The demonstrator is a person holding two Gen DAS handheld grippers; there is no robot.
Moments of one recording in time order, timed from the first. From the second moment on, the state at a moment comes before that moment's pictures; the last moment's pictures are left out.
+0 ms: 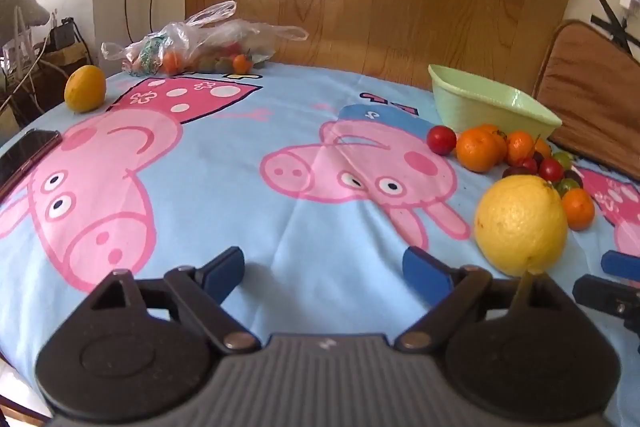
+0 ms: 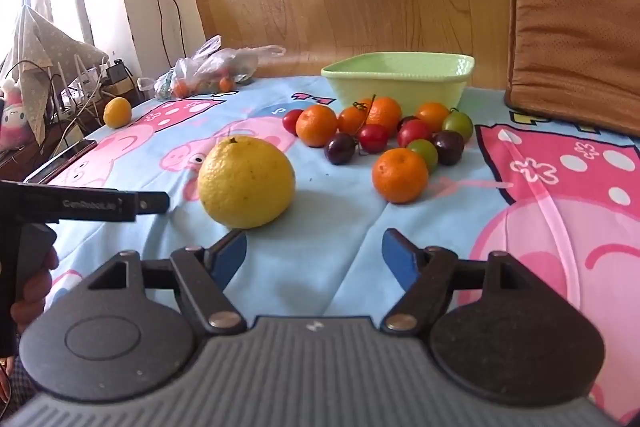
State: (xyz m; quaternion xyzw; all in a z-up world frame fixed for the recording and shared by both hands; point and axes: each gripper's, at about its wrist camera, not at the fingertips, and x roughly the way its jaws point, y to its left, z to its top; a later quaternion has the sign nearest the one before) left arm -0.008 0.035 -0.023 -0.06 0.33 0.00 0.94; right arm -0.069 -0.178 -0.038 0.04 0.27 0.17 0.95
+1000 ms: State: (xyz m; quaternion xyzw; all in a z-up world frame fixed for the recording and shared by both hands) left arm -0.005 0.012 0.011 -0.09 0.32 -0.21 0.92; right arm -0.053 -0.167 -0.036 -0.06 0.28 0.29 0.91
